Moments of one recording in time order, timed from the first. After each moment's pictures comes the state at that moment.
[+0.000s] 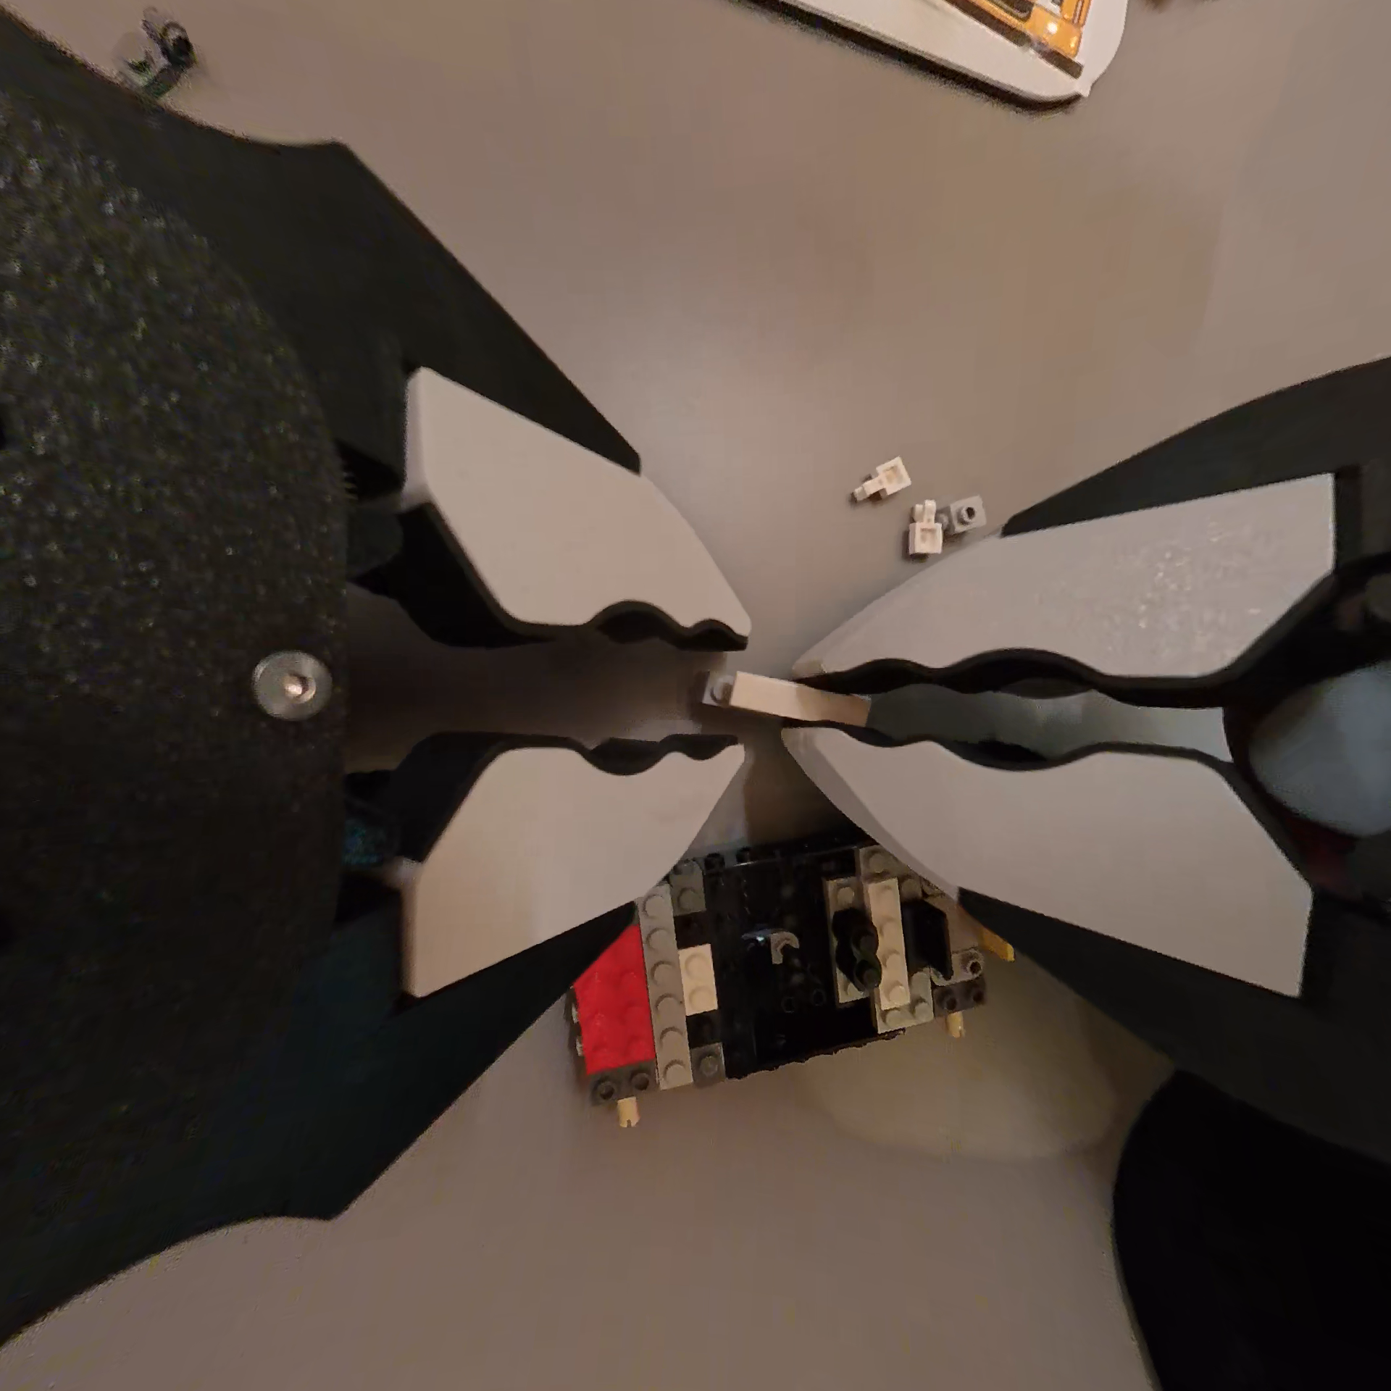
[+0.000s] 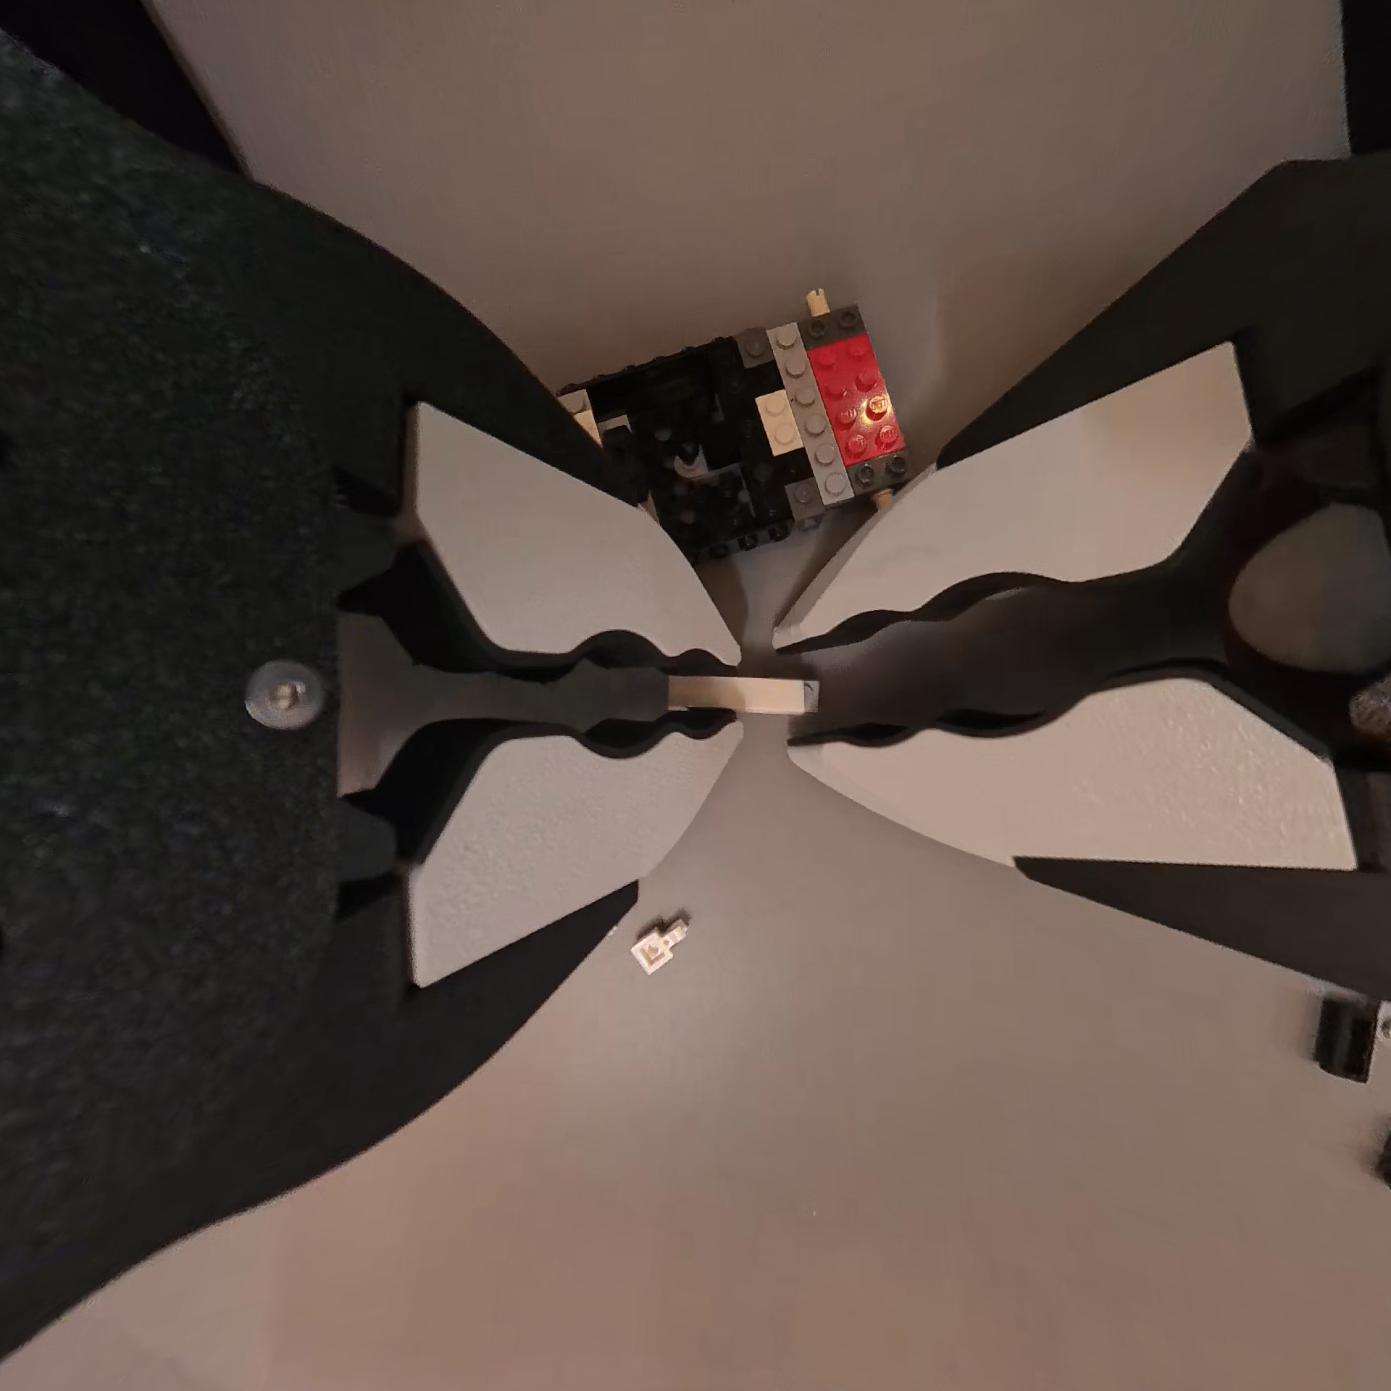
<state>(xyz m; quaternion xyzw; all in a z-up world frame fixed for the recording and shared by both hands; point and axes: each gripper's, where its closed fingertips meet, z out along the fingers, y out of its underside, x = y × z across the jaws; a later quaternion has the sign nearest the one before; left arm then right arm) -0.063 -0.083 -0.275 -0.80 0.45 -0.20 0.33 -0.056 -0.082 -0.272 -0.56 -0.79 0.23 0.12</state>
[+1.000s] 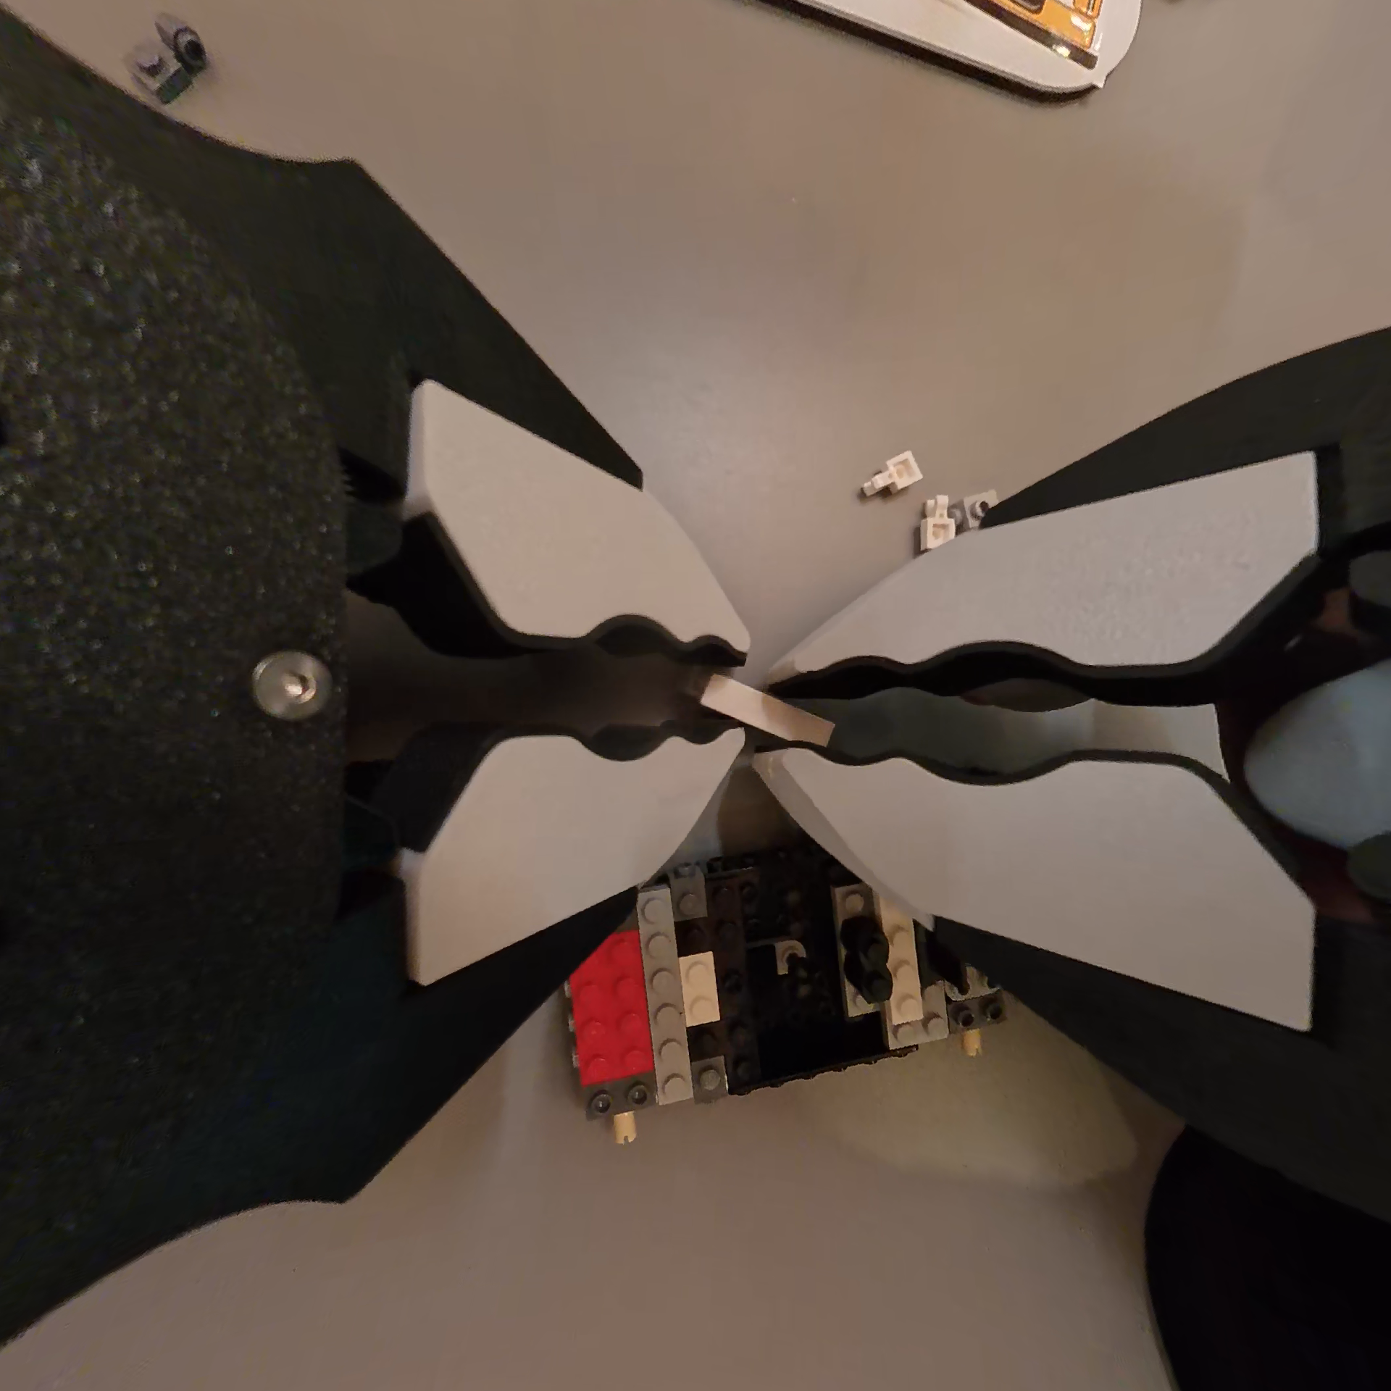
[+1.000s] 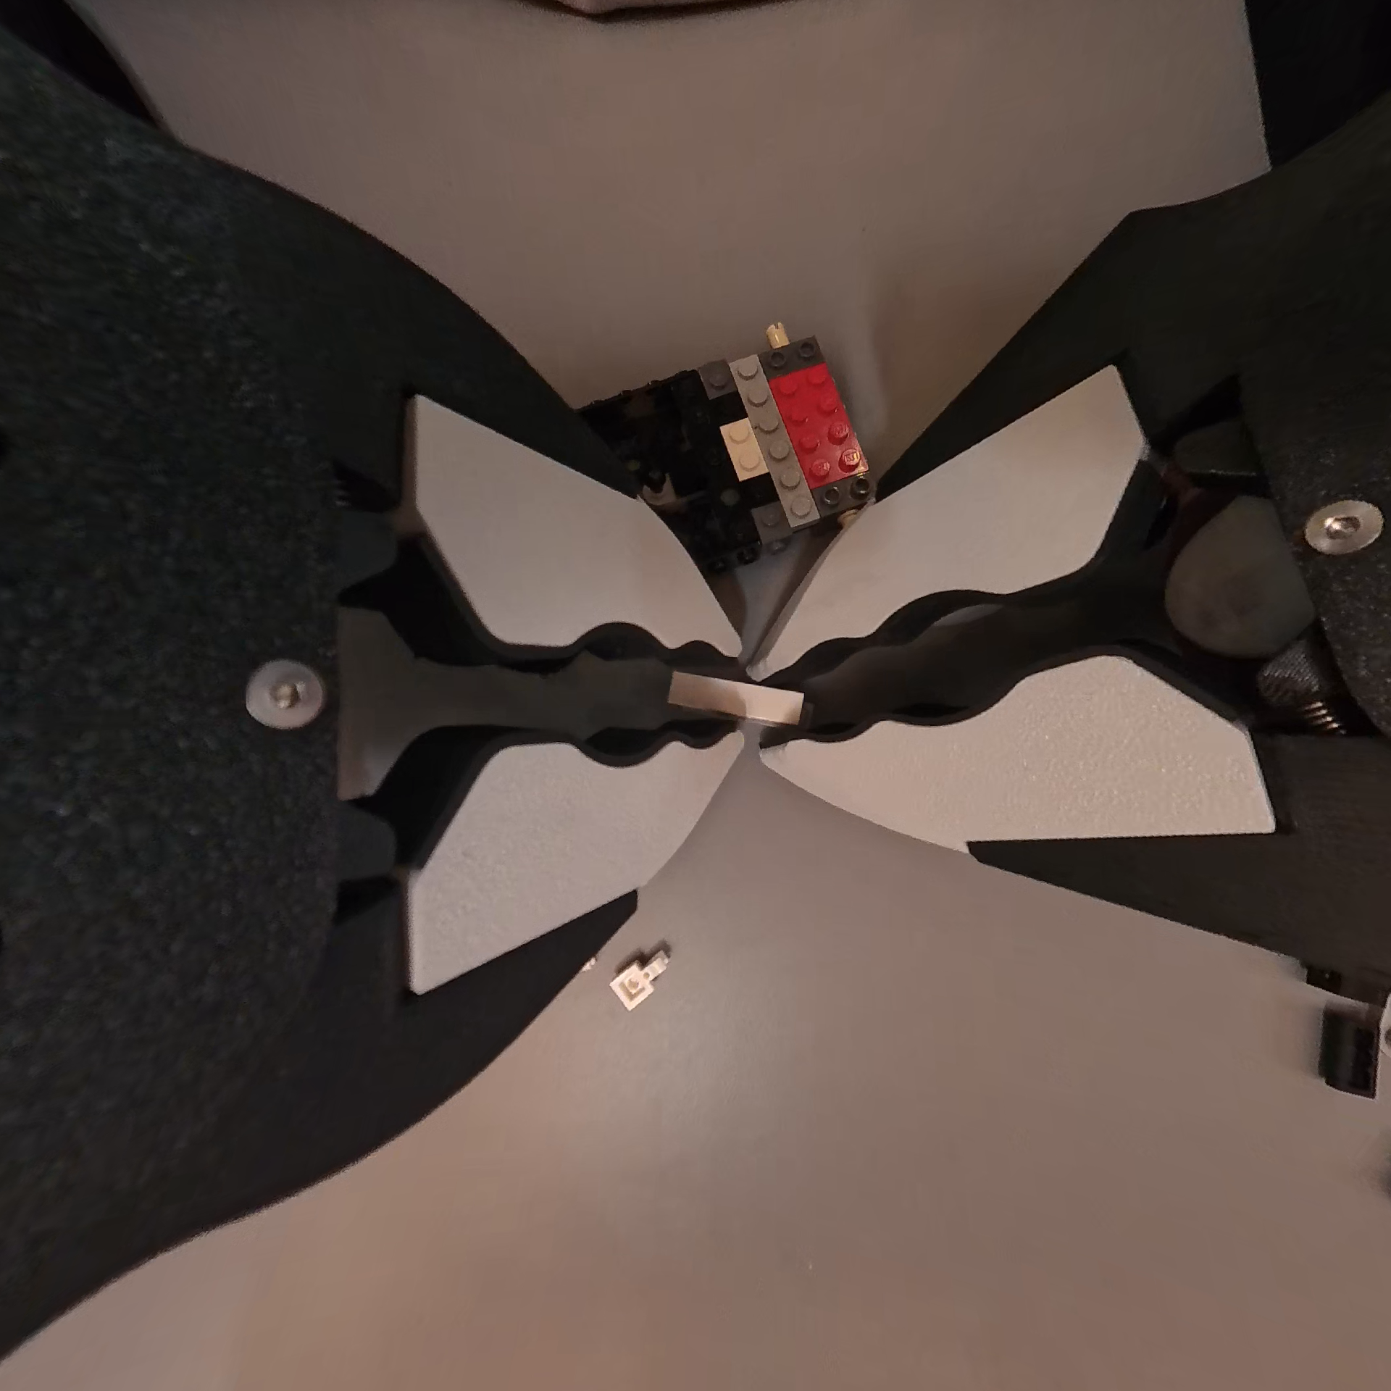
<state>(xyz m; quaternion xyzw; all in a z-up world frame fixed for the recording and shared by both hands) -0.063 -0.084 -0.279 -0.81 0.46 -0.19 0.33 -0.060 -0.089 -0.272 -0.57 -0.77 0.25 0.10</state>
